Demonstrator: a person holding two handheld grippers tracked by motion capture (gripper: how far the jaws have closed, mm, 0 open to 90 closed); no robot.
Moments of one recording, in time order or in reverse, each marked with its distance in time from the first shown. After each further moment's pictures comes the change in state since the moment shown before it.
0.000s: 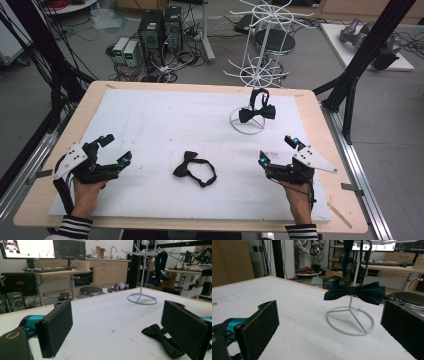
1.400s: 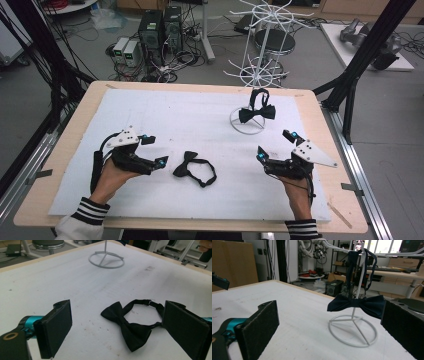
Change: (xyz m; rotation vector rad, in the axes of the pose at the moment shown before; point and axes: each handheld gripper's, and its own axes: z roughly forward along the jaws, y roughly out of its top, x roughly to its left) left arm -0.044 0.025 0.089 0.450 -0.270 -0.008; right arm 0.001 0.015 0.007 -0.024 0.026 -0.015
